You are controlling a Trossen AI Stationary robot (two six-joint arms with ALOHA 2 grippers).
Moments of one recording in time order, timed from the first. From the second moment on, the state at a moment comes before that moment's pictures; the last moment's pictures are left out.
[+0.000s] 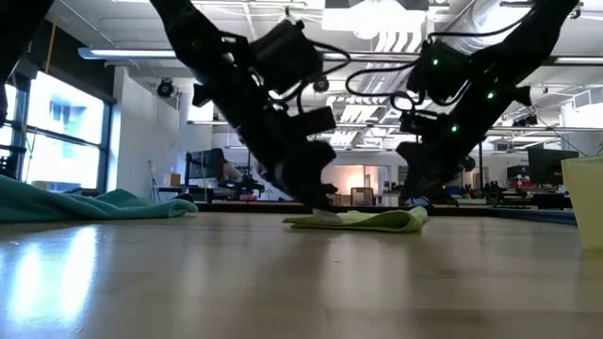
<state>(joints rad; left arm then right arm) 0.11 1.99 1.08 0.03 -0.30 -0.15 -0.22 1.45 0.54 0.01 0.43 0.39</state>
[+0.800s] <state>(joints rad) -0.07 1.98 1.07 0.00 -0.25 -0.52 -0.32 1.70 0.55 0.41 0.17 0.10</state>
